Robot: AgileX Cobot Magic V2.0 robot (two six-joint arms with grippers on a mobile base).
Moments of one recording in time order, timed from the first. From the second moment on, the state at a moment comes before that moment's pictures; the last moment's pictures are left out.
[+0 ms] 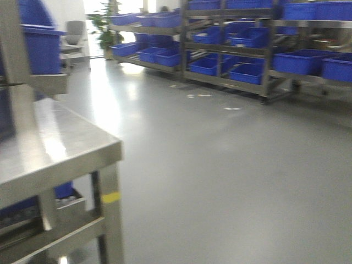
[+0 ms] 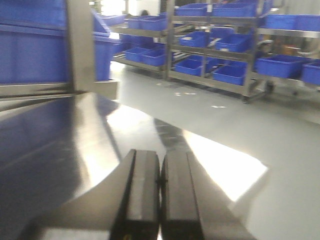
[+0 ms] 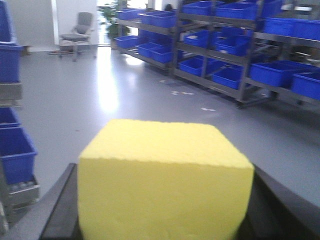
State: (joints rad) left arm -0.10 -0.01 0.00 0.13 0.08 -0.20; right arm 0.15 -0.01 -0.43 -0.05 0.54 0.03
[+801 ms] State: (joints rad) left arm -0.10 -0.01 0.00 0.13 0.08 -0.20; right arm 0.15 -0.01 -0.43 -0.05 0.54 0.03
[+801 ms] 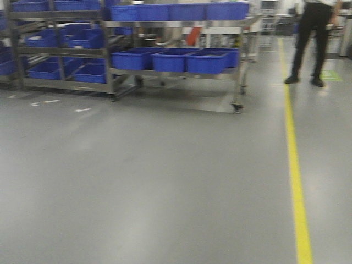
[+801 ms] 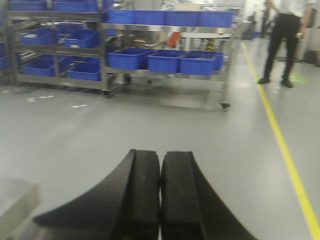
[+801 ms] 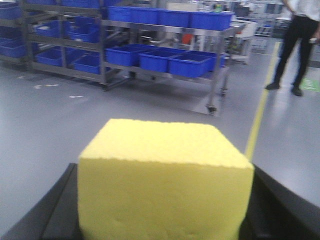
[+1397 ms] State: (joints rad) left arm -0.10 -0.01 0.00 0.13 0.08 -0.20; right arm 0.15 -0.01 -0.43 -0.05 0.54 0.03
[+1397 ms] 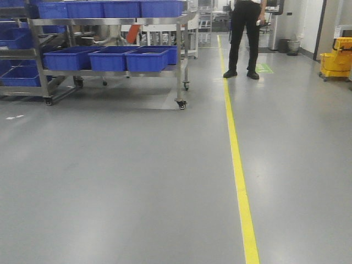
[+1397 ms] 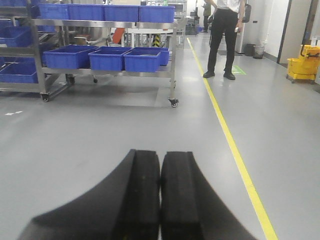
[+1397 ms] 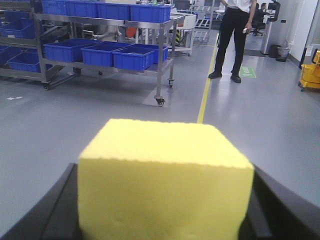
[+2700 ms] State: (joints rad) left arm -0.10 -0.01 0.00 0.13 0.08 -0.20; right arm 0.15 -0.01 -0.43 -0.05 0.54 0.03
